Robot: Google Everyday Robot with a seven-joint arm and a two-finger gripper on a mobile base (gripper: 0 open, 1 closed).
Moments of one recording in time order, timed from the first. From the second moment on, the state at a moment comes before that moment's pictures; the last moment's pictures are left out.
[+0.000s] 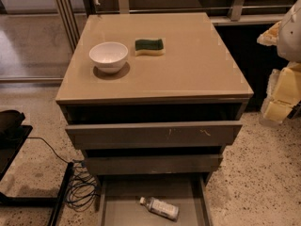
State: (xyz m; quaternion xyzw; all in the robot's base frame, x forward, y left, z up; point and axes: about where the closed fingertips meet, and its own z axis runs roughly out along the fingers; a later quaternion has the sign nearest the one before) arm 0.438 -0.216 0.977 -0.60 0.78 -0.04 0.16
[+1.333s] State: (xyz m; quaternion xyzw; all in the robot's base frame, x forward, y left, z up) arm 0.415 -0.204 0.857 -0.59 0.78 0.06 0.20
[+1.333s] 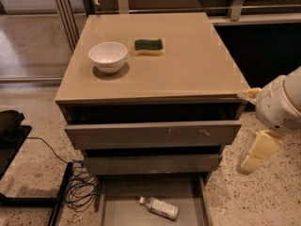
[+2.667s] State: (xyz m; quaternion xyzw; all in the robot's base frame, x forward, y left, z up) arm 0.412 -0.203 0.784 -0.59 0.77 0.07 0.24
